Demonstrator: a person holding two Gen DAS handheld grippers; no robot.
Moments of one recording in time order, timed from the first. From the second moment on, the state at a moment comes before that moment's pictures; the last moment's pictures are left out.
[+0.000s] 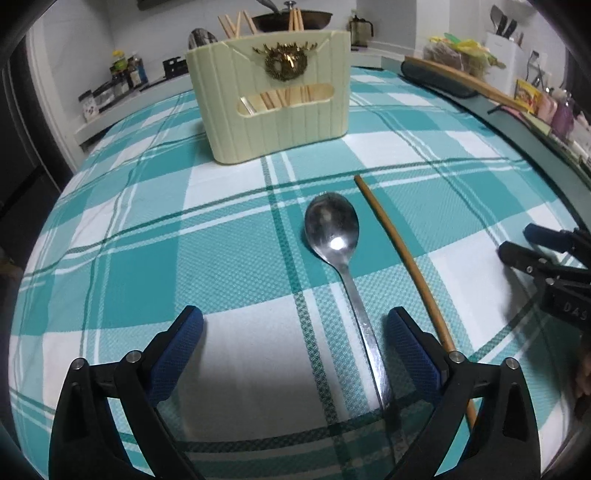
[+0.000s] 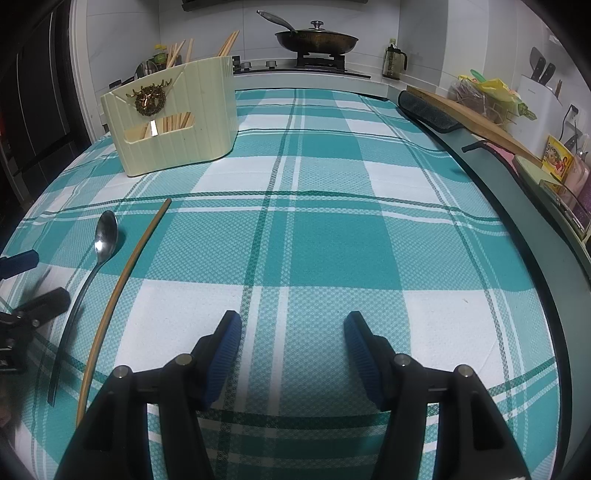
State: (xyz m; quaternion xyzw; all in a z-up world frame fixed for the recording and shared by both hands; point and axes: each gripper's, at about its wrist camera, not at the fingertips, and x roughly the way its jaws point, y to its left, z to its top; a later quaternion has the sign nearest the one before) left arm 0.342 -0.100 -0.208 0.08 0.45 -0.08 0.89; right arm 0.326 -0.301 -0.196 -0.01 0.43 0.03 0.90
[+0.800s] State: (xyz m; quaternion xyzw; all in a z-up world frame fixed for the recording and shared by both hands) left arm 0.348 -0.079 -0.202 0.08 0.46 -0.13 0.88; right arm 0.308 -0.269 -0.174 0.04 0.43 0.13 0.89
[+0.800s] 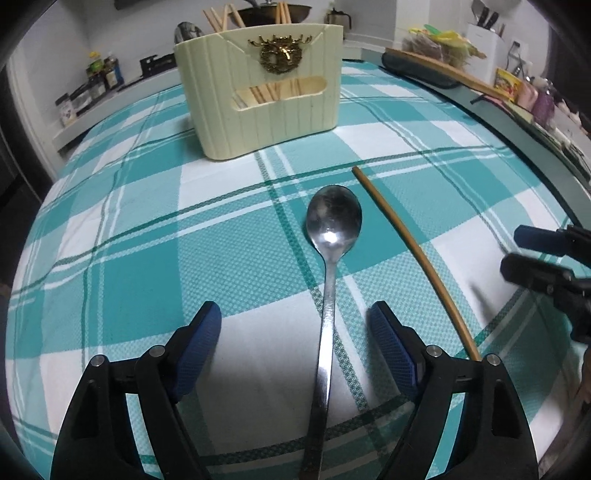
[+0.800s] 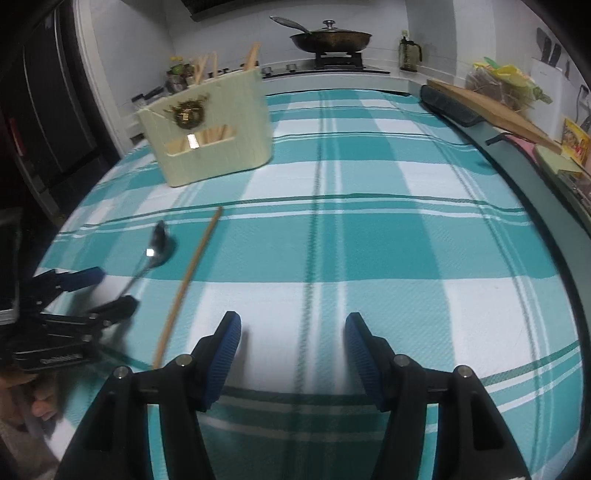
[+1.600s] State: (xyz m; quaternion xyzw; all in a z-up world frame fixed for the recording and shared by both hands) left arm 0.322 -0.017 -0.199 -0.03 0.46 -0.08 0.88; right arm 0.288 -0.252 -0.185 -0.06 0.45 0.10 0.89
